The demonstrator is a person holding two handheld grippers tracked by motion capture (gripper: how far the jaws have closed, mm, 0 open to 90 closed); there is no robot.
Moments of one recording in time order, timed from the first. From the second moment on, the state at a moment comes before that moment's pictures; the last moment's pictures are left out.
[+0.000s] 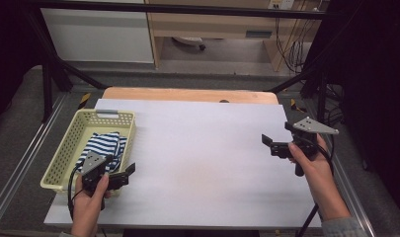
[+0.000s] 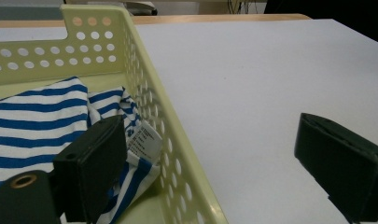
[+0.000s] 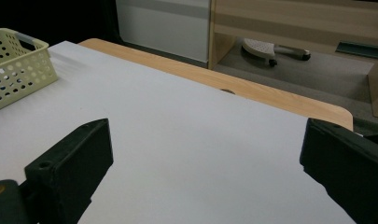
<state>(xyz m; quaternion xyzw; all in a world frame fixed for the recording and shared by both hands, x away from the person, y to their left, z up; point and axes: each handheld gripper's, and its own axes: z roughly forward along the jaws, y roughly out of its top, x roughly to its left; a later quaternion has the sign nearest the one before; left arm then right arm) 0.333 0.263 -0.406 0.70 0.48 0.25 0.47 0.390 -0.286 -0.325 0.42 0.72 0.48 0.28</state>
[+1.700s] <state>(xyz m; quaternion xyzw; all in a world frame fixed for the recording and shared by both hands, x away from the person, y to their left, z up) 0.333 0.261 -0.406 0.70 0.49 0.25 0.47 0.358 -0.292 -0.406 0.46 0.72 0.46 0.24</state>
